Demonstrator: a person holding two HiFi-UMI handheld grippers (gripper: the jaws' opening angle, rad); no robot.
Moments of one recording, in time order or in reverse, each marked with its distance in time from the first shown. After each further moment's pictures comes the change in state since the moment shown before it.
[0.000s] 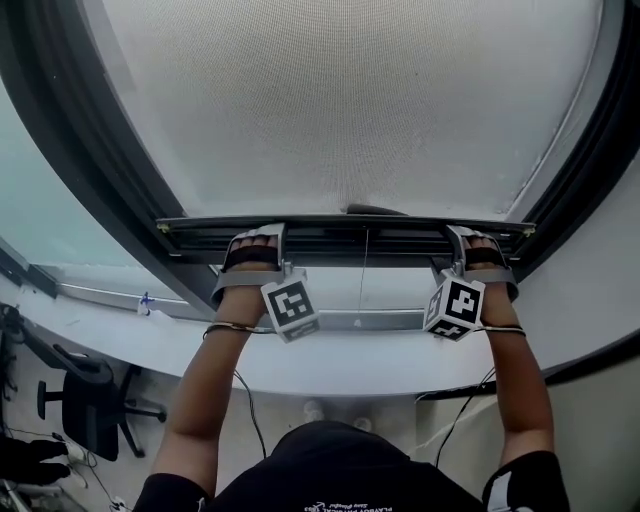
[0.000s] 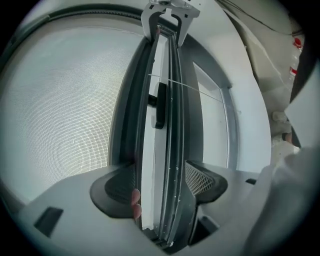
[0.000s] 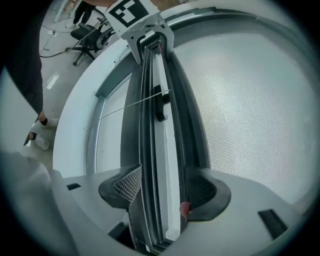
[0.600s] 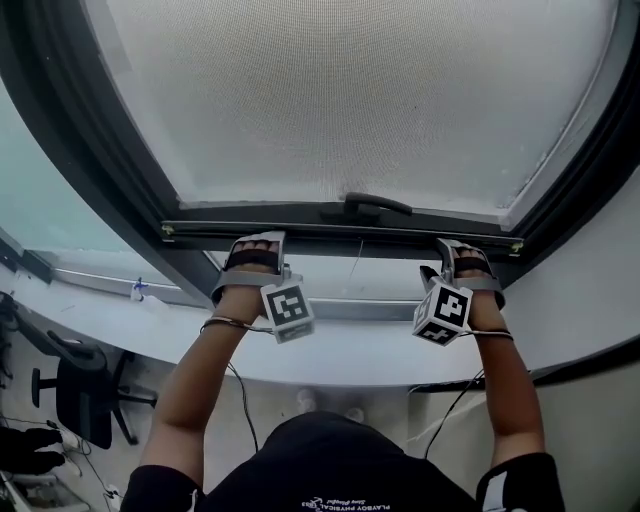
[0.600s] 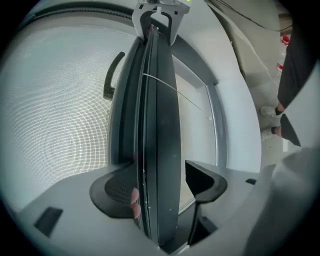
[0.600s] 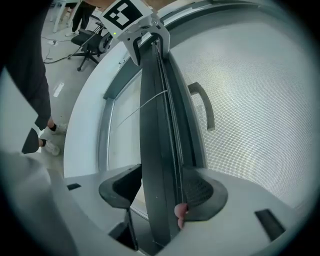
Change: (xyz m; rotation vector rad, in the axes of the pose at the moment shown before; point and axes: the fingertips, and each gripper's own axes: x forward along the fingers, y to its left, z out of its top) left arm 0.018 -0.054 -0.005 0.064 -0.002 -0.085; right arm 0.018 0.052 -0.003 0.028 0.008 0.106
